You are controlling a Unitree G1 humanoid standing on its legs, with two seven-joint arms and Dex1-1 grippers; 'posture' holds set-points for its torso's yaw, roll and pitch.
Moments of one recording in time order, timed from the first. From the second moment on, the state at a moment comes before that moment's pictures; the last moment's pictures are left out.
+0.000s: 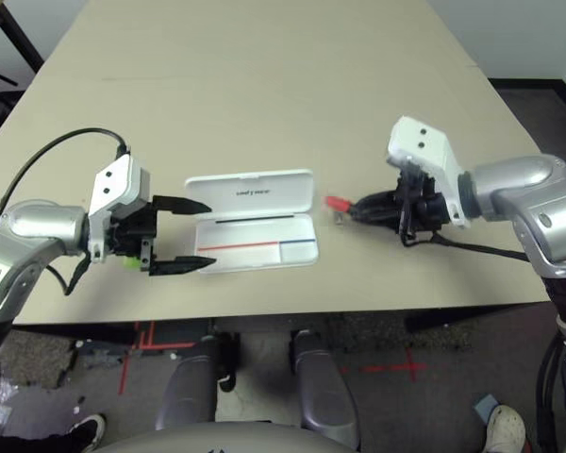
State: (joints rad) left arm -0.34 0.88 -0.08 -0.39 -0.47 0.55 -1.10; right arm -0.53 -1.05 0.12 -0.27 0.43 0.74 1.30
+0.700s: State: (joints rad) left arm -0.30 0.93 -0.07 -0.44 -0.44 0.54 -1.09; right arm -0.70 -0.71 0.41 -0.31 0.25 0.72 1.10
